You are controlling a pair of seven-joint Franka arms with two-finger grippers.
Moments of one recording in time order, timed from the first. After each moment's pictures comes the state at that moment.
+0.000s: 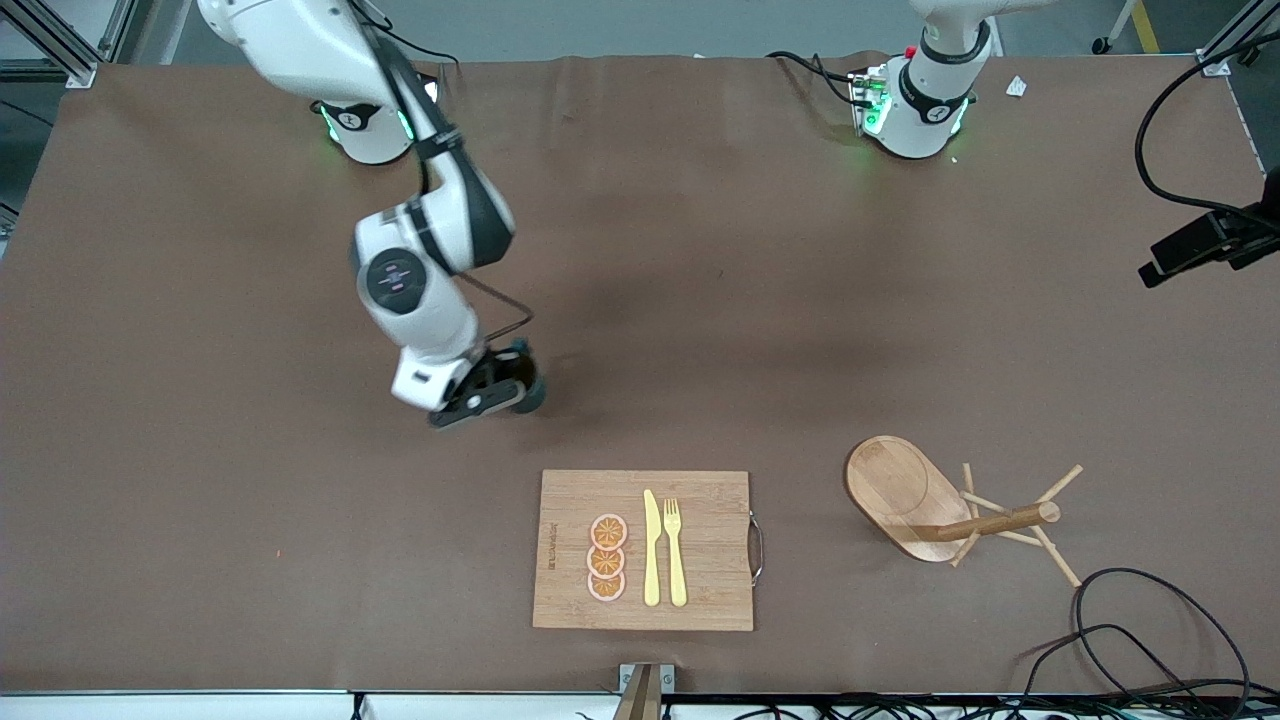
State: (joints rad) left arm 0.15 0.05 -0.15 -1.44 -0.03 1.49 -0.20; right arm 0.55 0.43 -0.19 -1.87 0.13 2.36 -0.22
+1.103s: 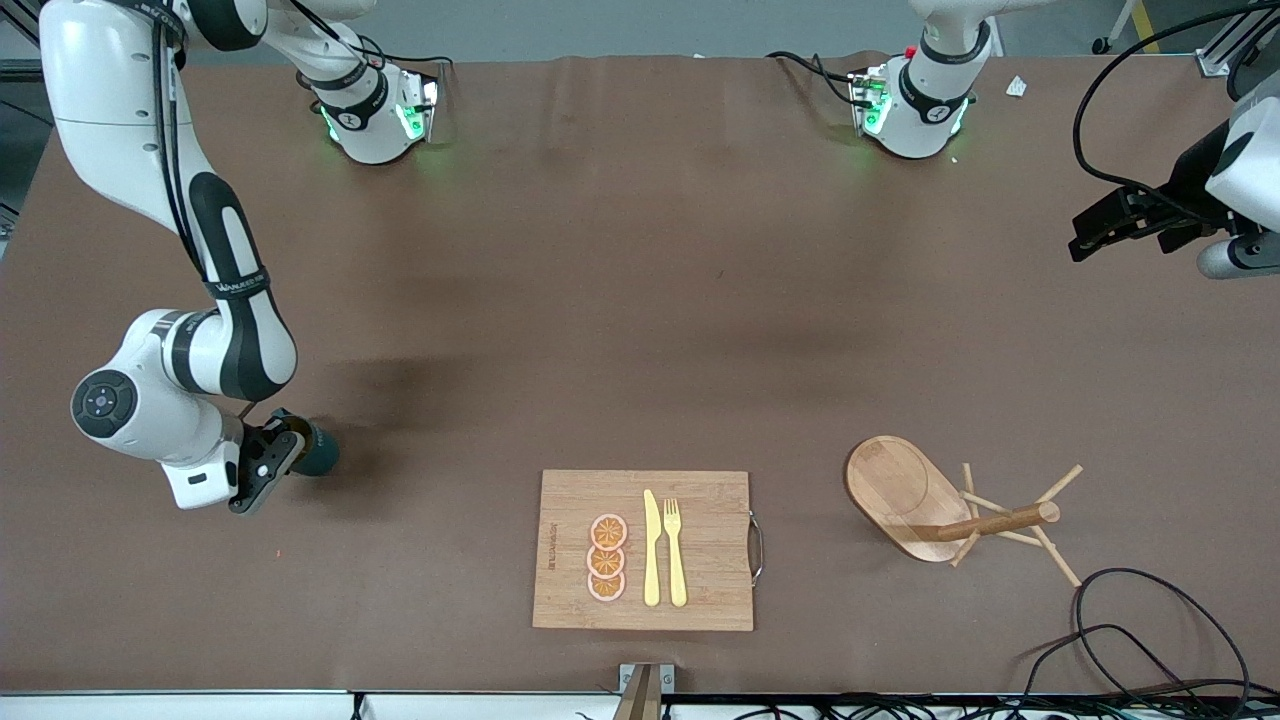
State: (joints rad) left arm 0.15 -0.01 -0.24 -1.53 -0.02 1.49 -0.18; right arm 0.10 0.64 -0.18 -1.69 0.12 2.34 -1.19
